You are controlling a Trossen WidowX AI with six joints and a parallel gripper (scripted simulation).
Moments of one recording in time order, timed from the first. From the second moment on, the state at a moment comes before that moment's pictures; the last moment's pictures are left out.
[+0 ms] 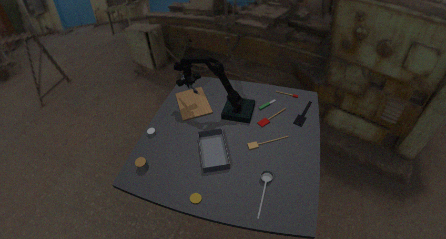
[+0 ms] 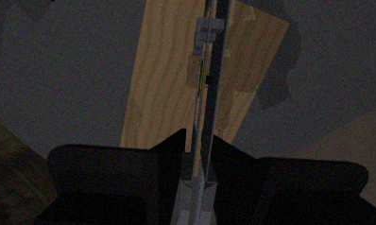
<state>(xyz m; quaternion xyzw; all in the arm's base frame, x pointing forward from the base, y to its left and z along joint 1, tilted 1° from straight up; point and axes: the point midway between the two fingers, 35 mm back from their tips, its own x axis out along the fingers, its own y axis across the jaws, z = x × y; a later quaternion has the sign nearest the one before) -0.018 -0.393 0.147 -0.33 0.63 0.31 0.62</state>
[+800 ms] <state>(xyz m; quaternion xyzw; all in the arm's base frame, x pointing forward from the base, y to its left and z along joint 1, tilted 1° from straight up) -0.011 -0.415 0.134 -0.41 0.74 0.28 0.45</state>
